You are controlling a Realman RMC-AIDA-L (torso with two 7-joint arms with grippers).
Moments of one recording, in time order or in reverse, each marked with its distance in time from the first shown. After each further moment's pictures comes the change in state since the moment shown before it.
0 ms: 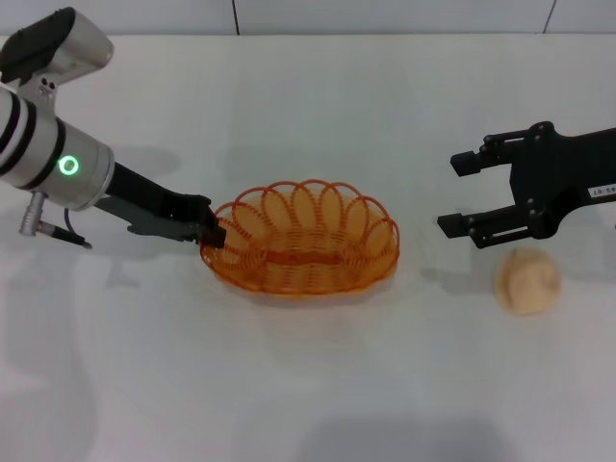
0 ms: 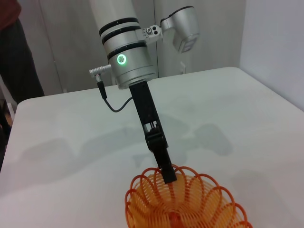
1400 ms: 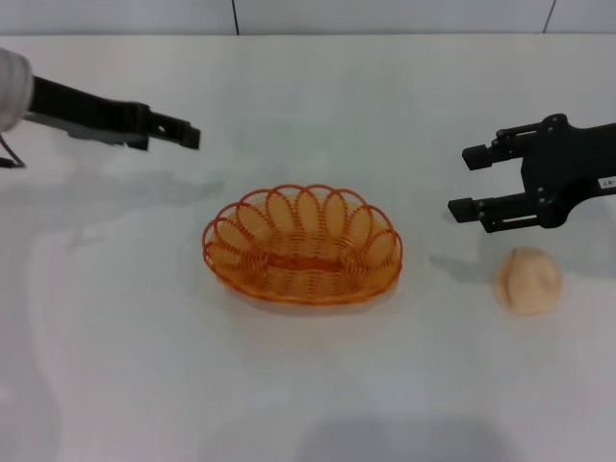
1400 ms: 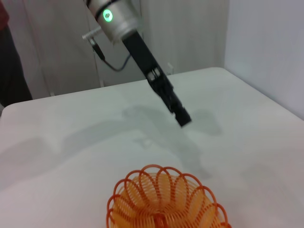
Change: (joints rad) left arm 0.084 0.069 -0.008 0.232 -0.164 0.022 0.096; right arm -0.004 -0.003 0.024 -0.001 -0.008 0.010 0.024
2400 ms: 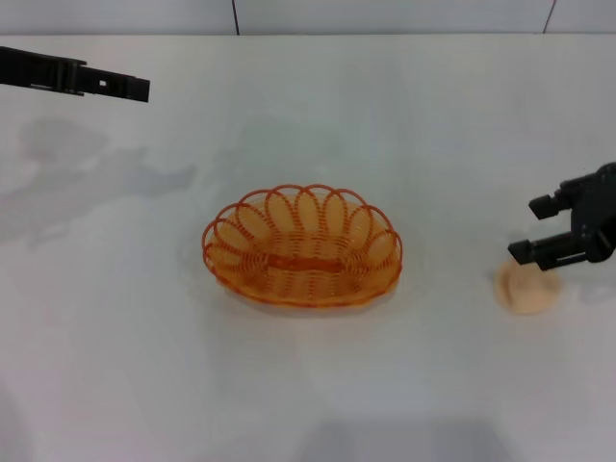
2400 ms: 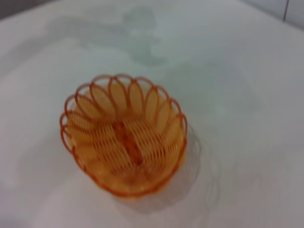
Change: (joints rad) left arm 0.104 0.040 -0.033 0.210 -0.135 0.074 0.132; right arm -0.017 0.002 -0.001 -0.096 -0.272 -0.054 0.254
